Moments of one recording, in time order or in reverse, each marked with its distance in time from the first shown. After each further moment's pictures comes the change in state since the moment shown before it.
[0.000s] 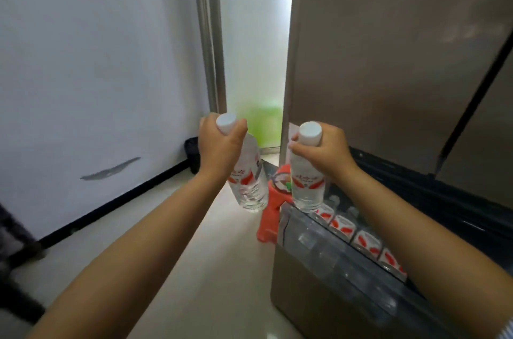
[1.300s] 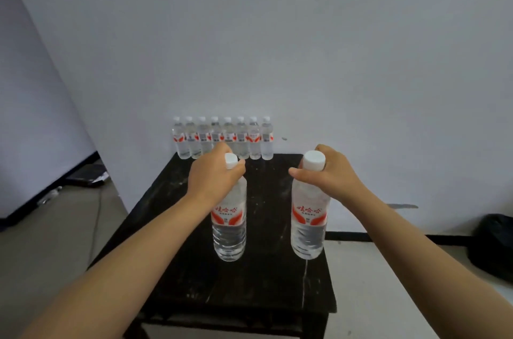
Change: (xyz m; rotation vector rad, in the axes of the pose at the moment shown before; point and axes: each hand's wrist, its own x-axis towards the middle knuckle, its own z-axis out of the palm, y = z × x) left_hand 0.201 -0.261 -0.788 0.988 0.552 -0.248; right_hand 0.037 -0.419 0.794 0.255 -0.847 -0.343
